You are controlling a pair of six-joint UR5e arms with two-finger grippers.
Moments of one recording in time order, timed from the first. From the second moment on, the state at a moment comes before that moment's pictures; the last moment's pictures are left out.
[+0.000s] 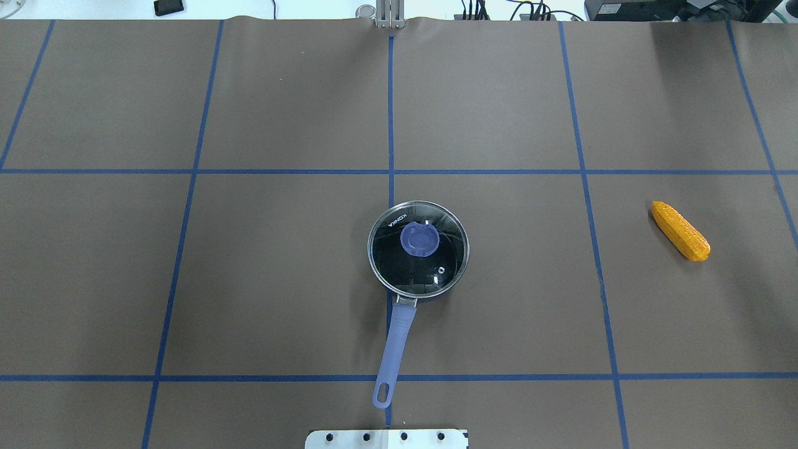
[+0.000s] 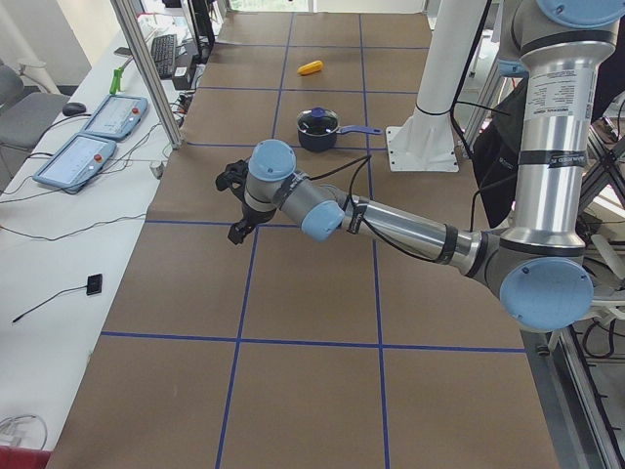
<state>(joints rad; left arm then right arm) -1.37 -1.60 -1.85 -2.00 -2.40 -0.10 1.50 -1.51 1.79 -1.48 2.20 0.07</state>
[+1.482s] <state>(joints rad) -0.56 -2.36 -1.85 -1.41 -1.88 -1.03 1.48 -1.52 1.78 -1.45 2.20 0.12</state>
